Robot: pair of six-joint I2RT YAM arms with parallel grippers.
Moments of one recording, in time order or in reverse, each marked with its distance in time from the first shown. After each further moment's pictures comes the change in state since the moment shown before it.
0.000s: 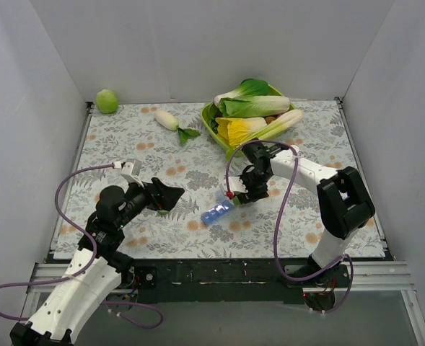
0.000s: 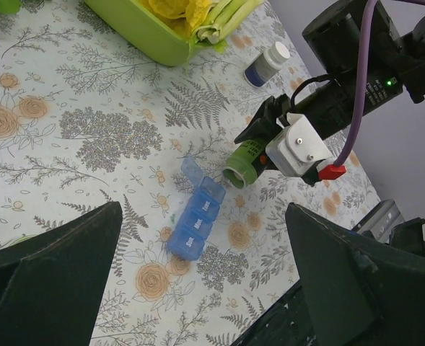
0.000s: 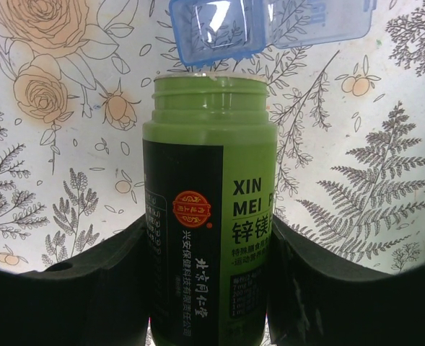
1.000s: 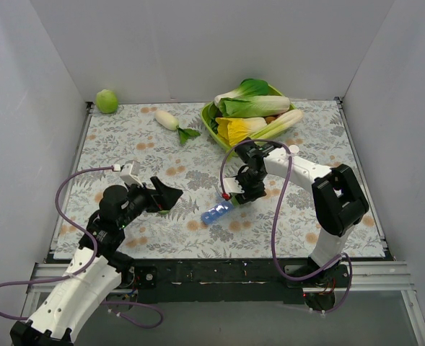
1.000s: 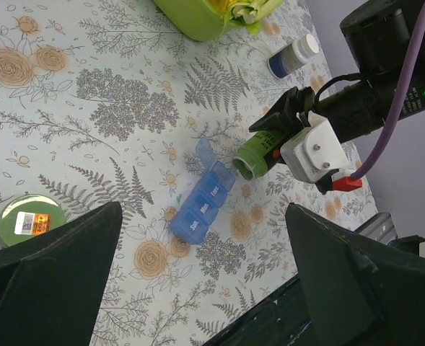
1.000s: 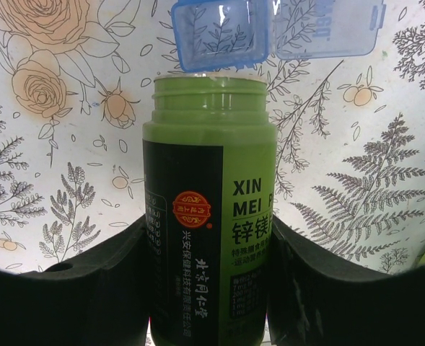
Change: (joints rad) left arm 0.000 0.013 -0.002 -0.088 -0.058 -0.097; right arm 0.047 0.045 0.070 -0.068 0.070 -0.006
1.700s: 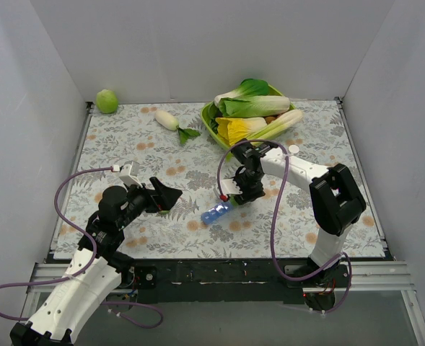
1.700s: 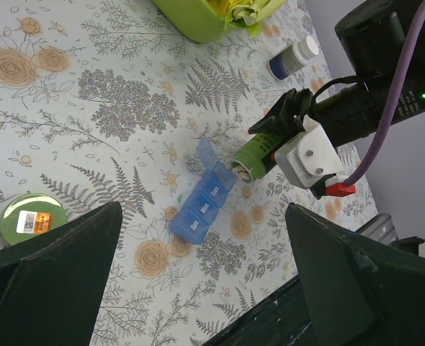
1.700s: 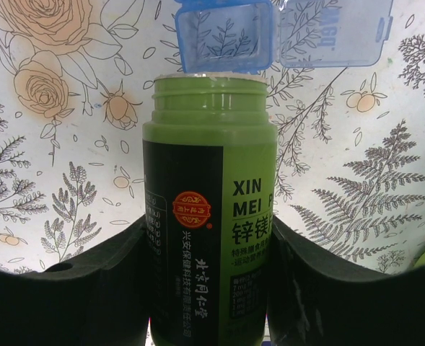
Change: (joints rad) left arm 0.000 -0.017 0.000 -0.012 -0.006 -0.002; right arm 0.026 0.016 0.026 -0.024 0.035 0.008
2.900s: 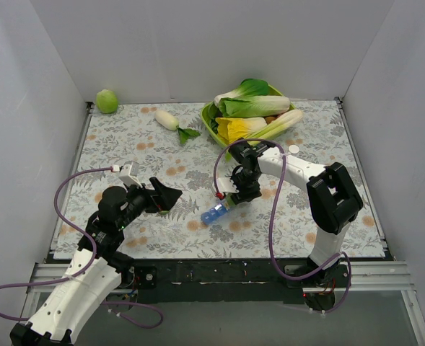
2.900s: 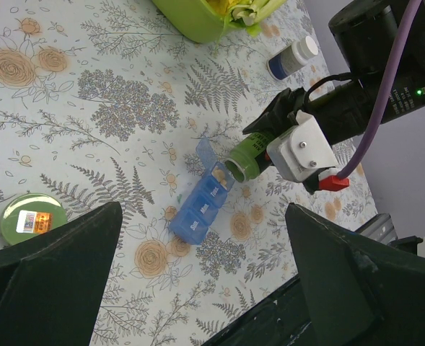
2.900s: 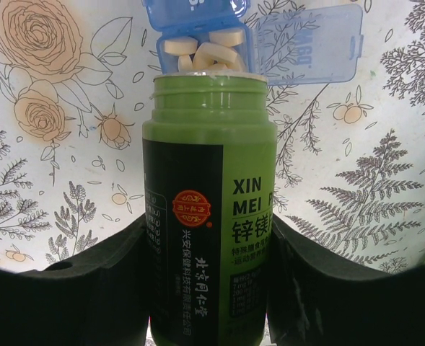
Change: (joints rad) left arm 0.000 -0.005 0.000 -0.003 0.001 0.000; right arm 0.014 0.027 0.027 0.006 -0.016 0.063
